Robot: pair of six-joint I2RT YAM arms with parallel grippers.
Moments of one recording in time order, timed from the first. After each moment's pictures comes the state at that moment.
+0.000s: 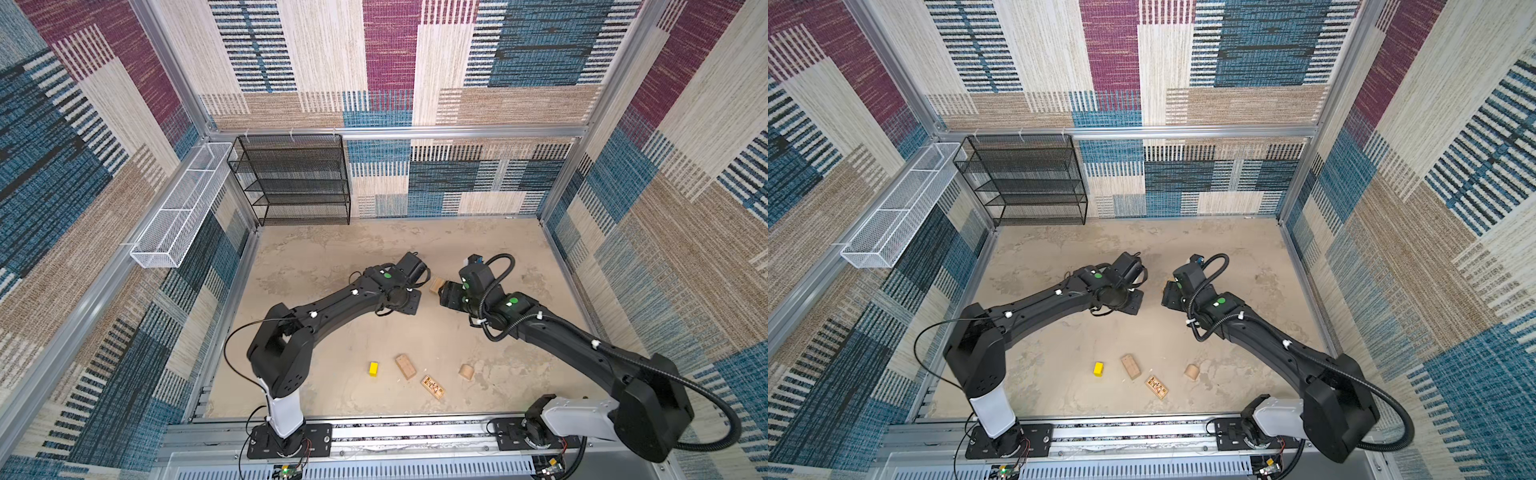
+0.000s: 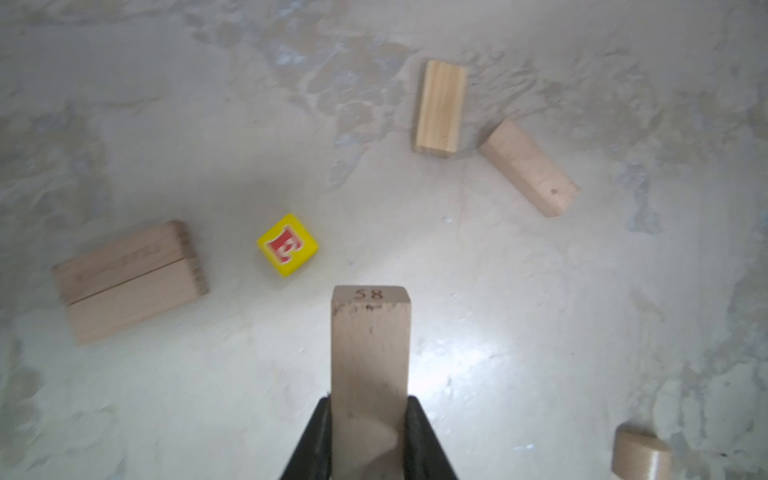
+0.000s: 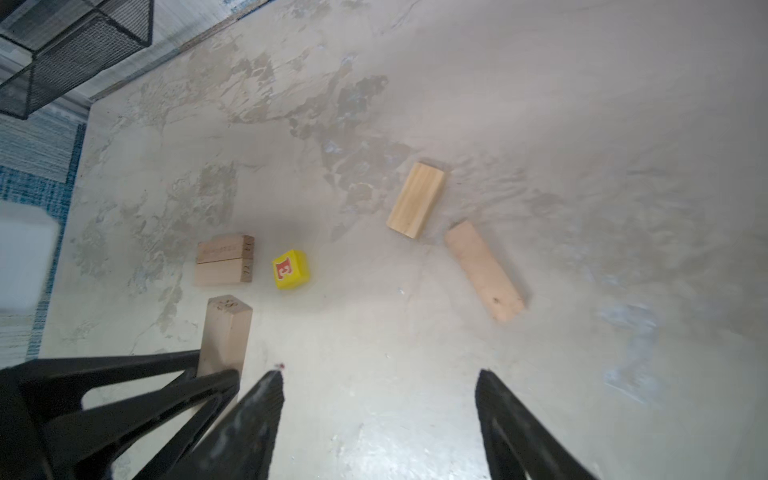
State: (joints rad) left arm -0.77 1.75 1.39 -0.75 -0.10 -0.39; right arm 0.62 1.36 0.96 -0.40 0.13 0.72
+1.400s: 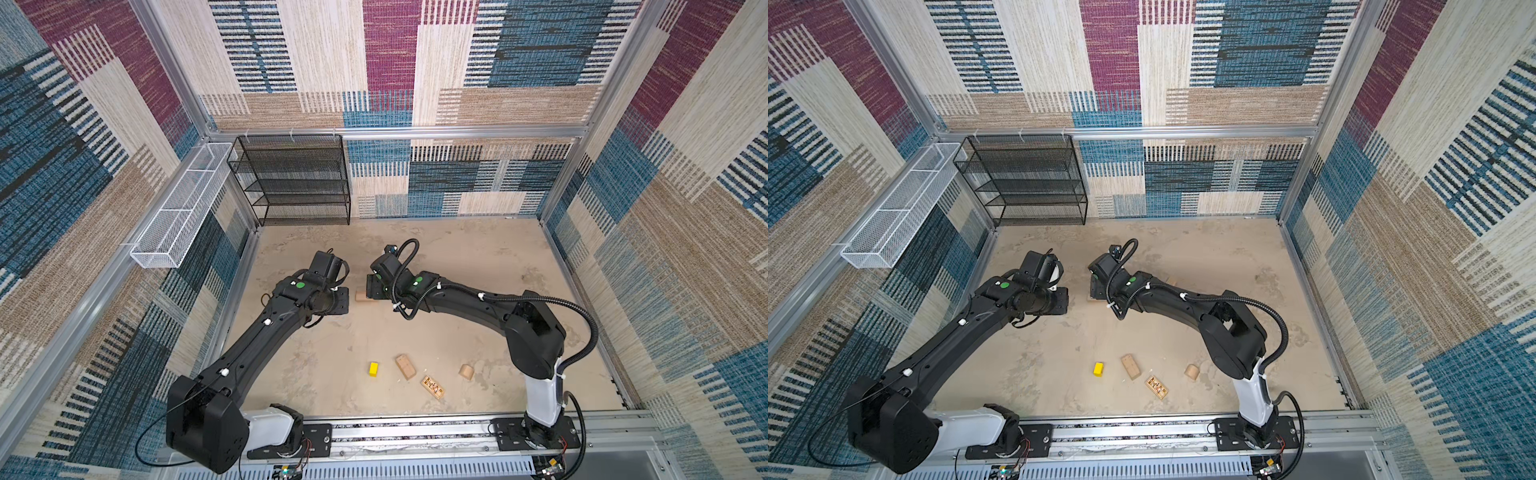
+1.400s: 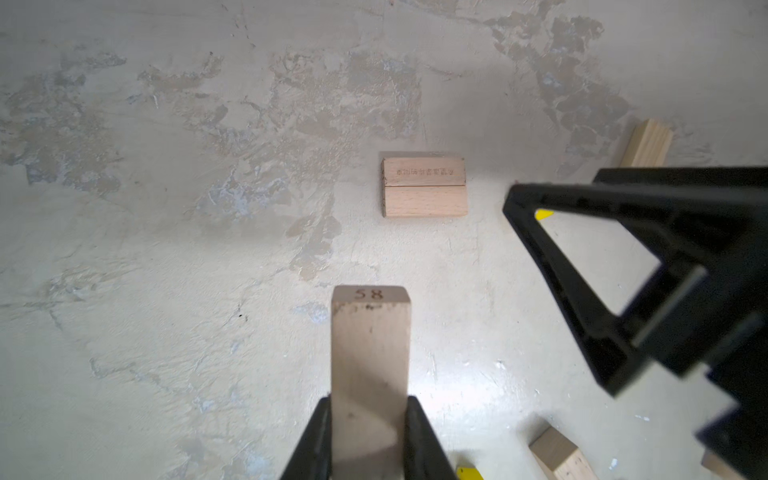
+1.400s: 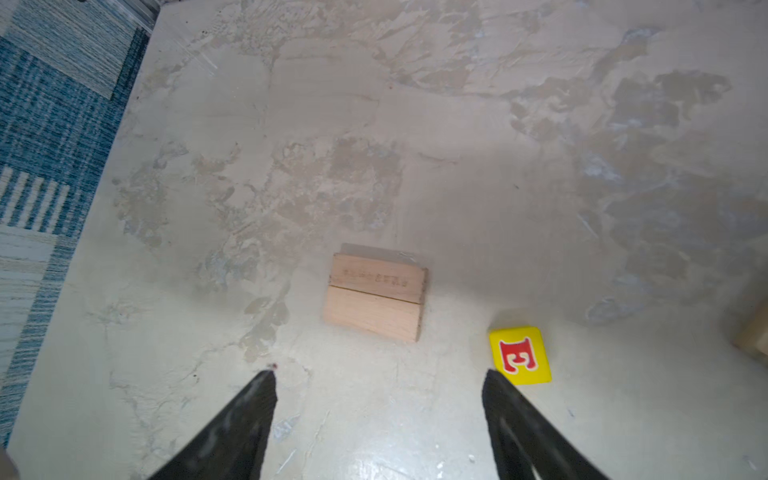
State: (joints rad) left arm -0.40 1.35 1.14 -0.86 -0.07 -0.35; right arm 0.88 1.95 1.50 -0.39 0.27 0.71
